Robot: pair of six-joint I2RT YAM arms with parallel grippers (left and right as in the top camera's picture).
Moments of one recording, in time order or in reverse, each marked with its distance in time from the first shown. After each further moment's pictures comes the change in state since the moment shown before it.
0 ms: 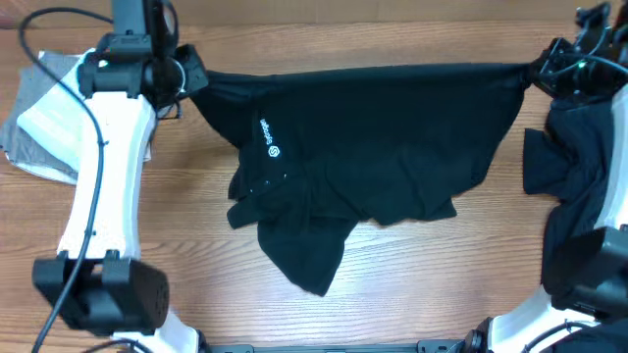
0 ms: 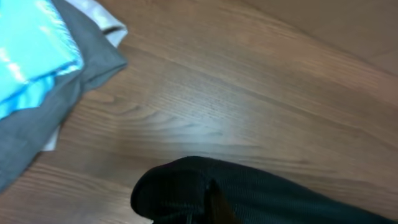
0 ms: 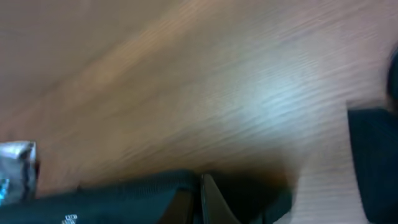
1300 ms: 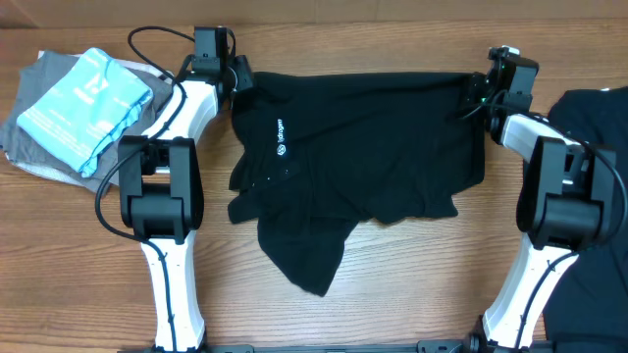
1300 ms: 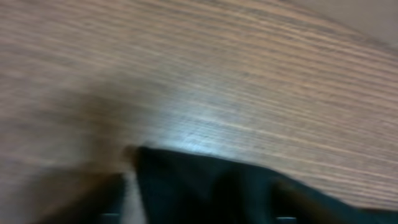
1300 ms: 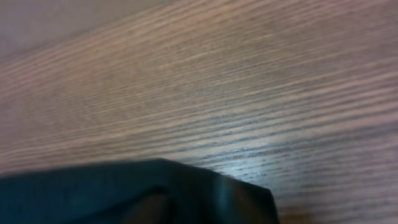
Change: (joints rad) left arm -0.064 0.587 -0.006 0.708 0.017 0.010; right arm 0.148 0.388 -0.538 1.302 0.237 -0.024
